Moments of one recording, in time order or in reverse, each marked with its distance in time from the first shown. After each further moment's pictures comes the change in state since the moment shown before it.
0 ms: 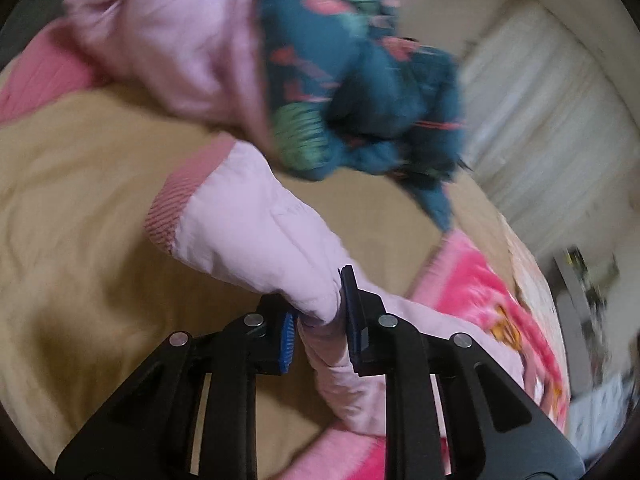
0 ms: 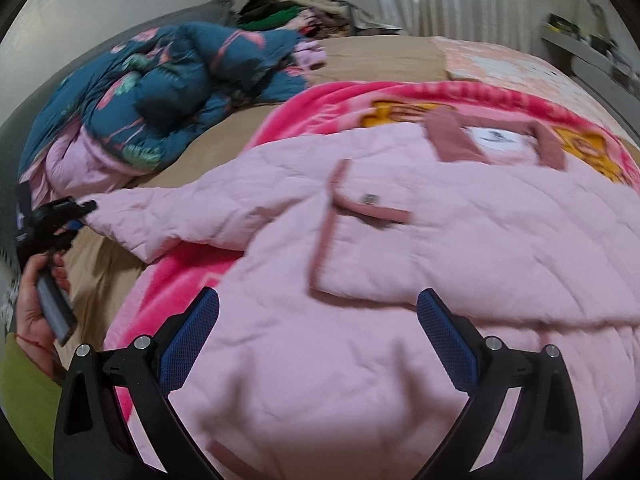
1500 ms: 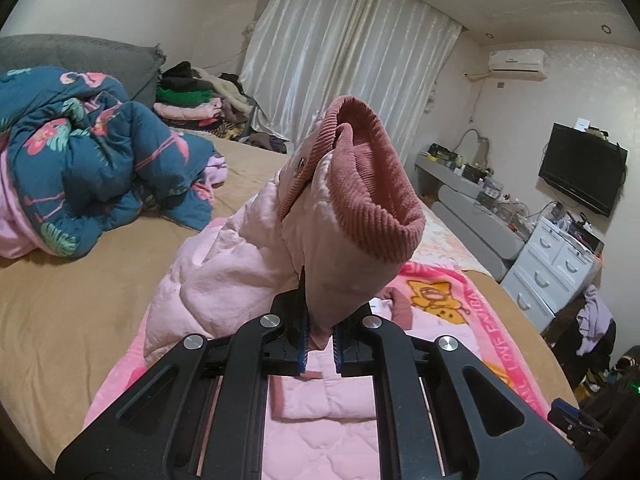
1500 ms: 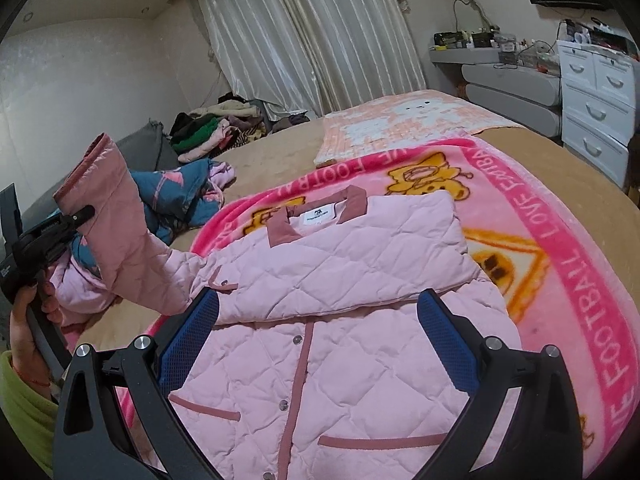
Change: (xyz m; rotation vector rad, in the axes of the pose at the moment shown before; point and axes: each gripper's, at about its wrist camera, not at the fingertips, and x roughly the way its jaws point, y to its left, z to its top) left arm -0.142 -0.295 -0.101 0.504 -0.023 -0.430; right arm -0.240 -0.168 -0.058 0.273 -0.329 -0.095
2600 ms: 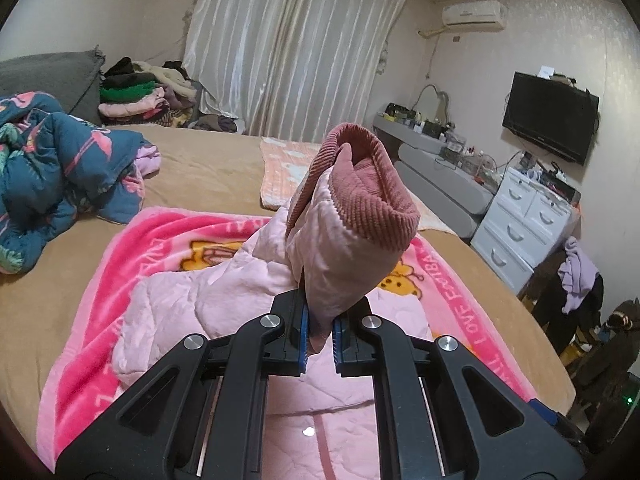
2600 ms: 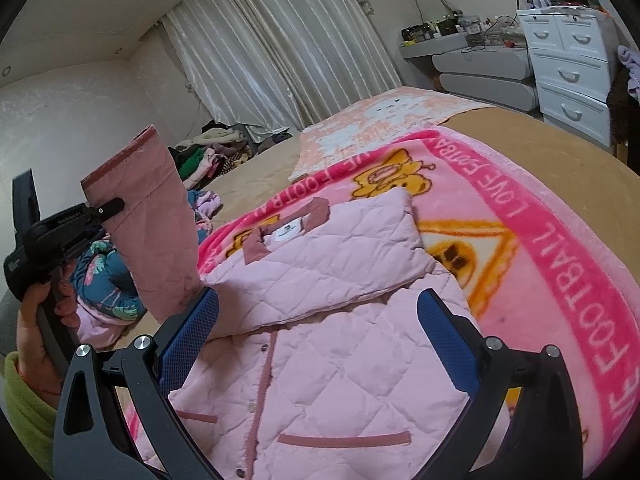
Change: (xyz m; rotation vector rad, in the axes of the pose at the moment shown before) left arm 0.056 -0.134 -0.024 0.130 0.115 -0.101; right arm -0.018 -0.075 -0.010 0.142 -0.041 0.001
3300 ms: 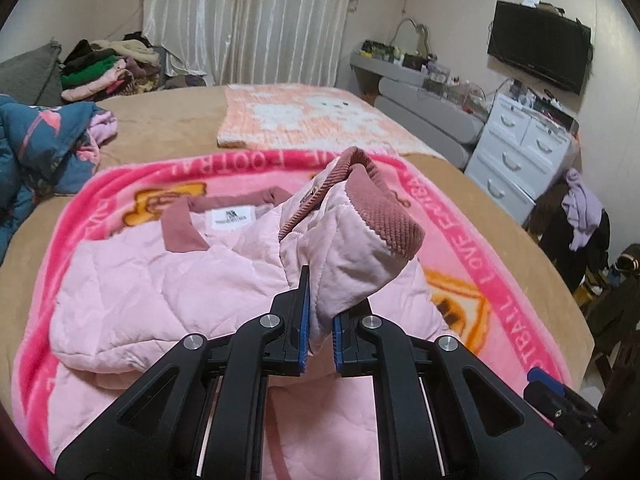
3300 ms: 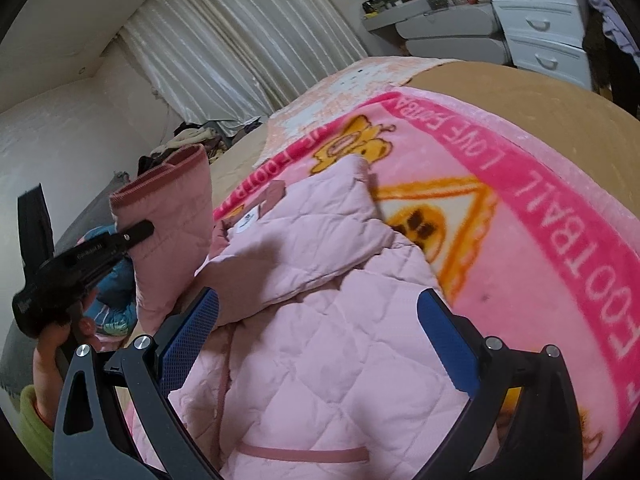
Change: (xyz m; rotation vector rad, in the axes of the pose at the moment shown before) left arm 0.094 -0.065 -0.067 0.110 0.208 -0.029; right arm 0.037 -0.070 -0.011 0.147 0.060 -0.039
